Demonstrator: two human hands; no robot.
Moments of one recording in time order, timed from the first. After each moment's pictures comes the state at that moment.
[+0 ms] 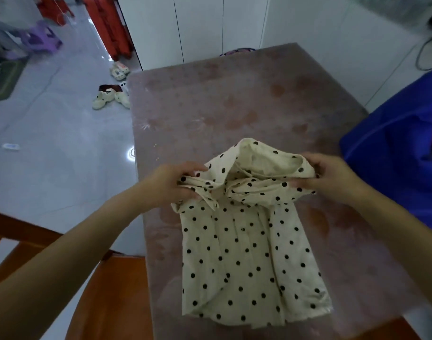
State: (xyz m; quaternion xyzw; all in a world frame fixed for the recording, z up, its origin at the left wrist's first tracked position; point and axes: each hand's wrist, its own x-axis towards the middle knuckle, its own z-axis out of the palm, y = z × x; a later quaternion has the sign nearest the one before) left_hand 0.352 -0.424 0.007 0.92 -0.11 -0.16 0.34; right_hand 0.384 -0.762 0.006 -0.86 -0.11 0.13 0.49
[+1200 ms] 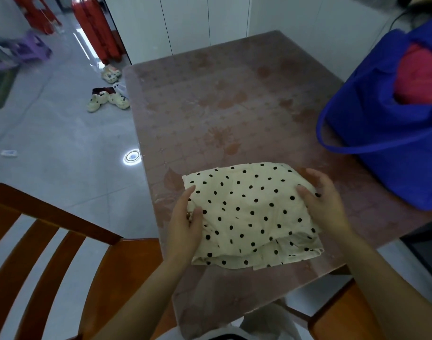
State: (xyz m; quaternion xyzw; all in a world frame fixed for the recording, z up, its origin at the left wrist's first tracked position) left_hand 0.185 -0.481 -0.091 0.84 0.11 0.04 0.52; right_hand 0.240 -0.767 -0.081 -0.86 0.13 -0.03 0.49
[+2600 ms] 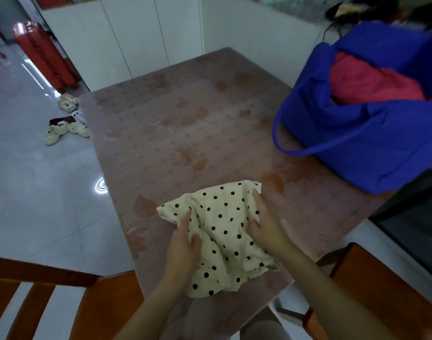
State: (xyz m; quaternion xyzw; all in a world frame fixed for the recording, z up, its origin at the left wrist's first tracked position) left_hand 0.198 -0.511 -0.107 0.88 0.04 -0.08 0.47; right_hand 0.210 -0.719 -0.100 -0.87 0.12 0.12 0.46
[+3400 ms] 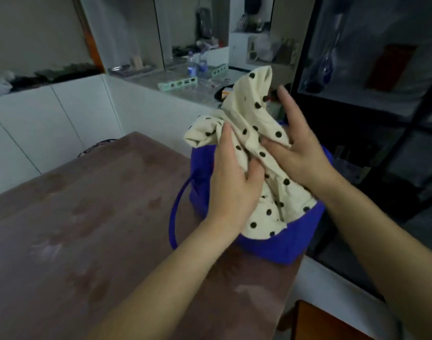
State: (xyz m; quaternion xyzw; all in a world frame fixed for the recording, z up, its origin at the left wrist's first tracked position) left_hand 0.340 -0.834 0.146 0.72 -0.30 0.05 0.63; right_hand 0.305 -0.963 0.179 -0.85 -0.02 -0.28 0.45
